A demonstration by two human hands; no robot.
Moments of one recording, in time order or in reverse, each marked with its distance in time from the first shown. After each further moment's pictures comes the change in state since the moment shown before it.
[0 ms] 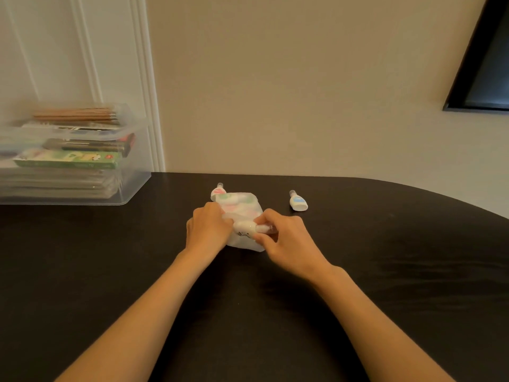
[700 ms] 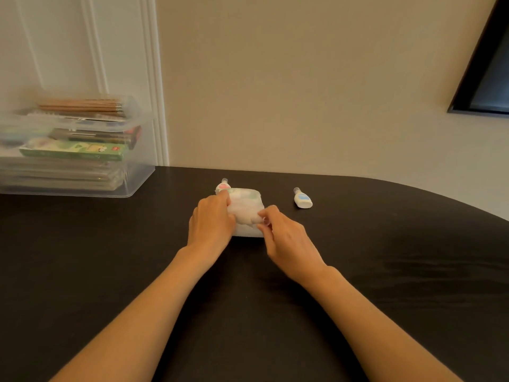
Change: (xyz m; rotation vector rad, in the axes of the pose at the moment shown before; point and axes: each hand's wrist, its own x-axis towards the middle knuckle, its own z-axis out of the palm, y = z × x) left_hand -0.013 -0.005 -0.011 0.041 0.113 0.216; right_hand -0.002 -0.005 0.018 -0.250 0.026 -0.100
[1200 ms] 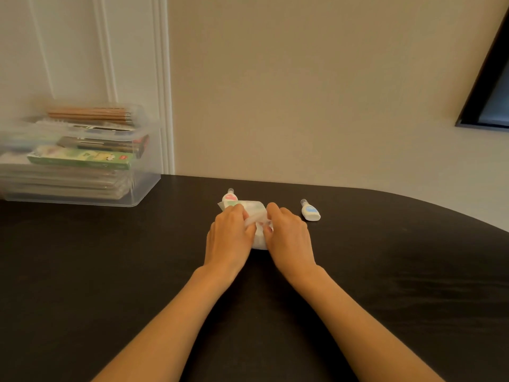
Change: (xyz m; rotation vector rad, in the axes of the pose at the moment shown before) left_hand -0.007 0.011 0.004 -0.163 0.039 -0.007; right_hand 0.037 -0.005 0.015 -0.184 0.121 0.196
